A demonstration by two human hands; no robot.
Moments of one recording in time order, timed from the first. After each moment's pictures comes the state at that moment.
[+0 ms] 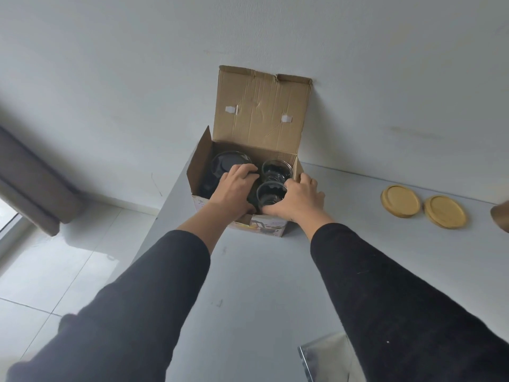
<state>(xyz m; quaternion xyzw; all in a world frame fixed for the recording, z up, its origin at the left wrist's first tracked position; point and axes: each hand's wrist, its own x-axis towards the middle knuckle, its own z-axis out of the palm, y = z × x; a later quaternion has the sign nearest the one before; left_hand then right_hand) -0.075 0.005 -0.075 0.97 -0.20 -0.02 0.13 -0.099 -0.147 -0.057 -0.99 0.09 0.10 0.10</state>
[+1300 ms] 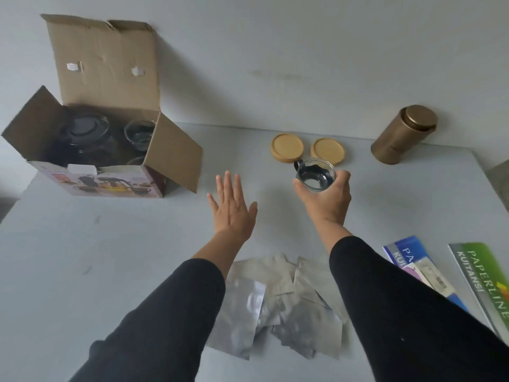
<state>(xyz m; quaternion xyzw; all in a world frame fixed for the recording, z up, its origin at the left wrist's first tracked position) -0.222 -0.270 -0.148 0.98 -0.07 -0.08 0.14 -0.250 -0.437 -0.109 -0.82 0.31 -0.25 0.41</state>
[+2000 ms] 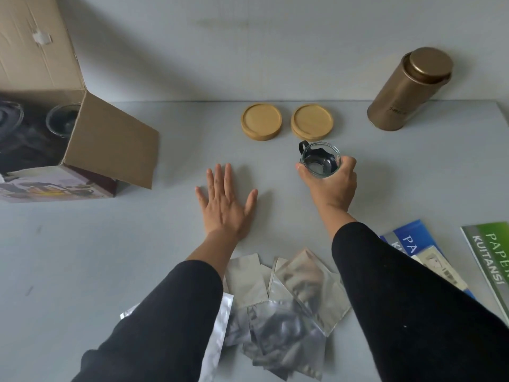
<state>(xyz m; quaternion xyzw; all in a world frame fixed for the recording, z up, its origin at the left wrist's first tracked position) -0.215 -0.330 -0.200 0.99 -0.06 -0.08 0.13 -0.230 -0.519 -0.174 -0.80 0.40 -0.20 0.40</state>
